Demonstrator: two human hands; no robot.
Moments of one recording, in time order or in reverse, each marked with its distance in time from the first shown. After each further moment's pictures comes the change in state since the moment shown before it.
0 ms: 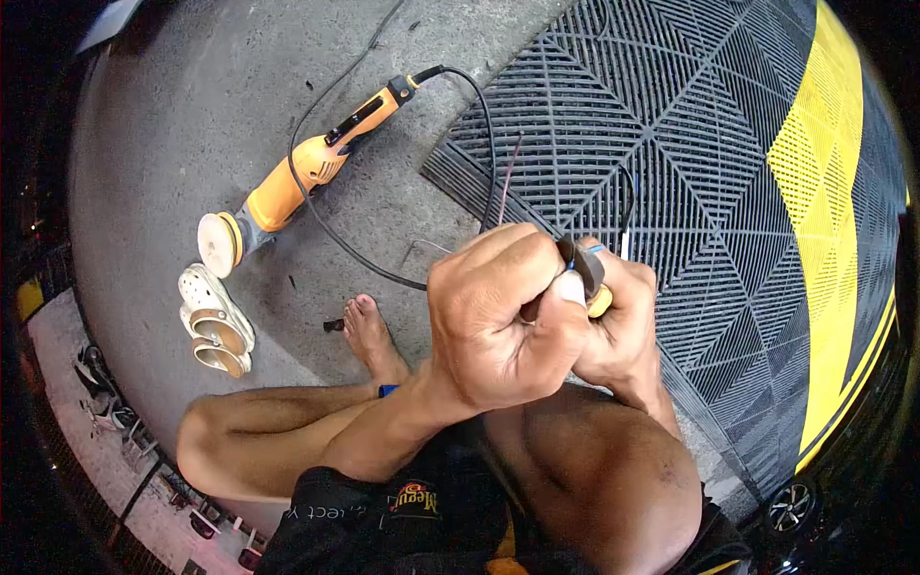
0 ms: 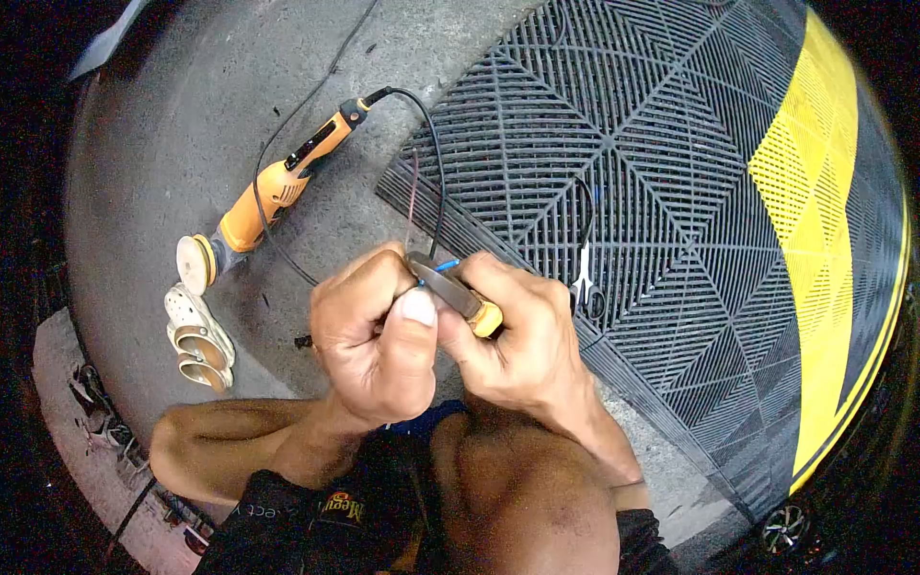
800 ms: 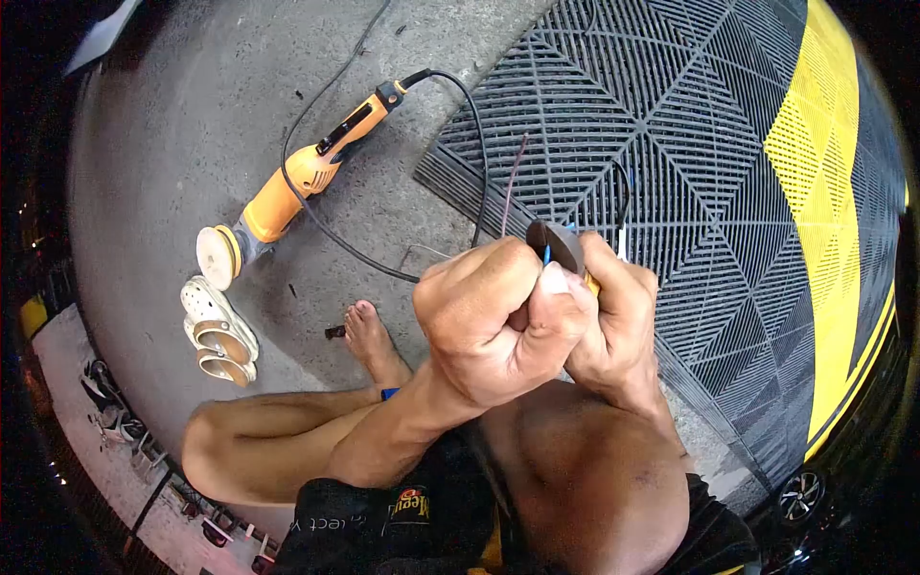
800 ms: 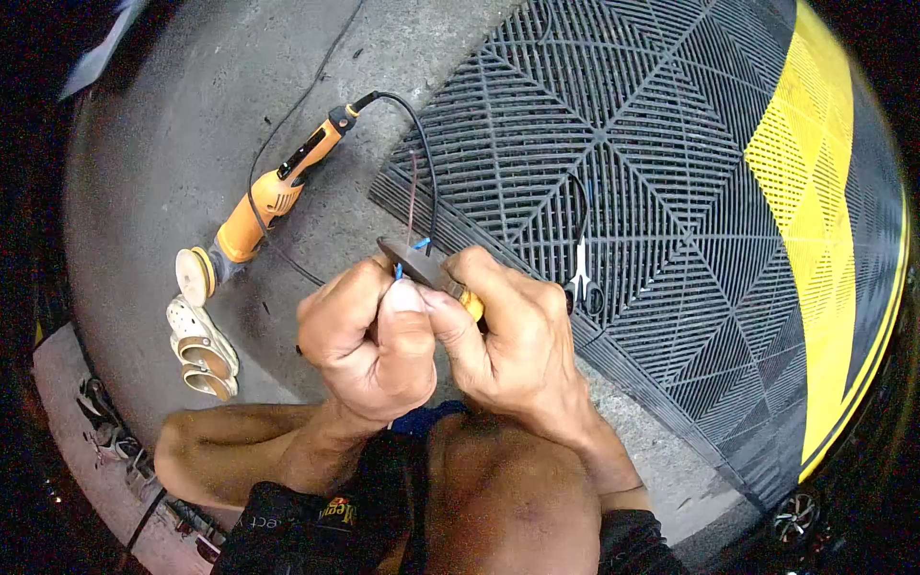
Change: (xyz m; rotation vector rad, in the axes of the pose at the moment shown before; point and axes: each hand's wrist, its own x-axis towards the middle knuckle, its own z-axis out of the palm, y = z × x) left_hand 0.001 -0.006 0.008 0.075 0.075 0.063; right_hand 0.003 -0.013 -0.002 -0.076 0.070 0.046
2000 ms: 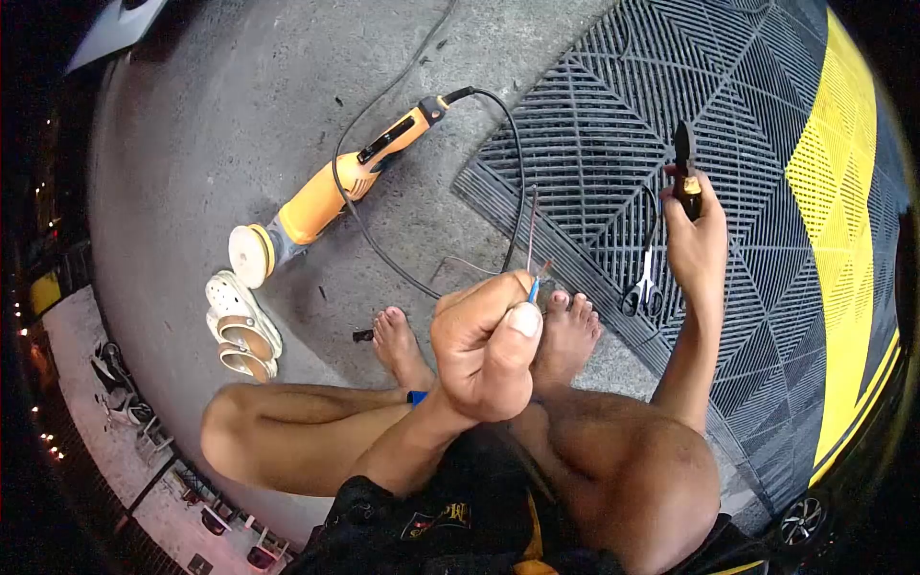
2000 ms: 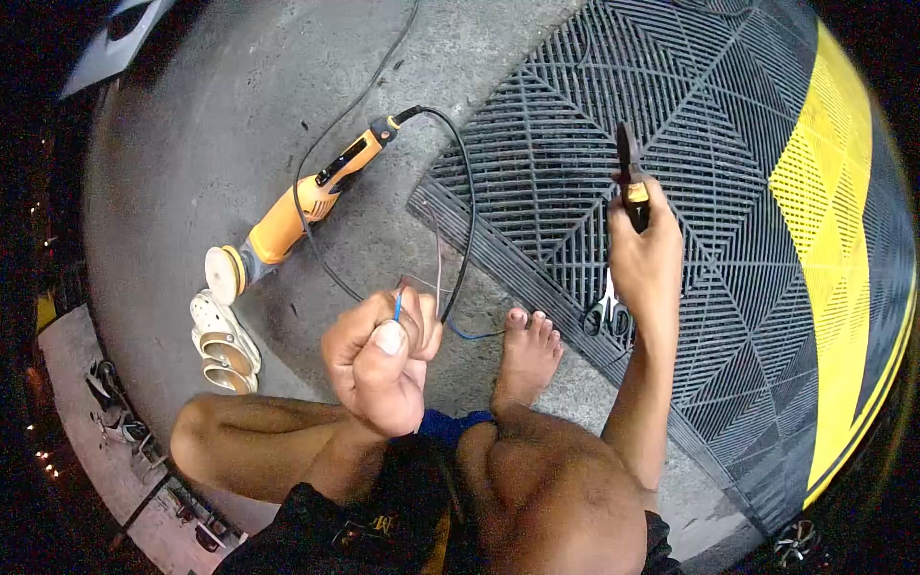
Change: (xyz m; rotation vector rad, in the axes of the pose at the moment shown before) left_hand -0.019 0.003 -0.019 -0.626 0.078 -0.444; right_hand 0.044 0.080 -0.042 -0.253 0.278 0.452
